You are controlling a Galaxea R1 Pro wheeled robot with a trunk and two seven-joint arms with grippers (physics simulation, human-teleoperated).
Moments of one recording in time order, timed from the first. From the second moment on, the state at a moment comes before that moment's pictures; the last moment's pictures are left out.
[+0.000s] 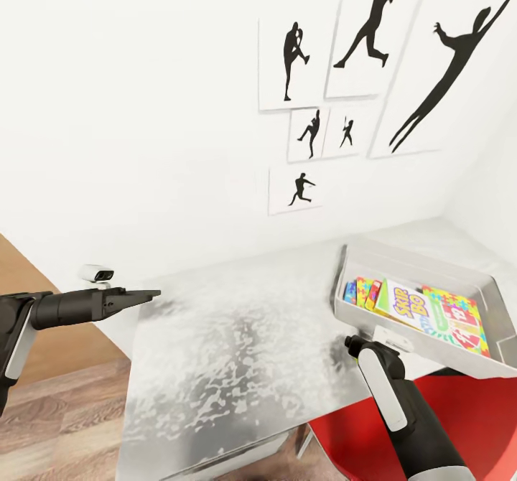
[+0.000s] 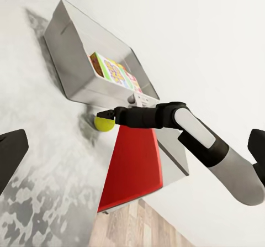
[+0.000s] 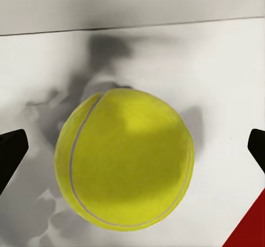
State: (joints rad) left arm -0.59 0.40 0.19 -1.39 0.21 1.02 -1.57; right arm -0.43 -0.01 0.06 -1.30 -0.63 0.63 -0.81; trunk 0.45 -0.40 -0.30
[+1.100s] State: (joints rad) left arm -0.59 0.40 0.19 -1.39 0.21 1.02 -1.57; right arm -0.43 -0.01 0.06 -1.30 -0.63 0.63 -0.81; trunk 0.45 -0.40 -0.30
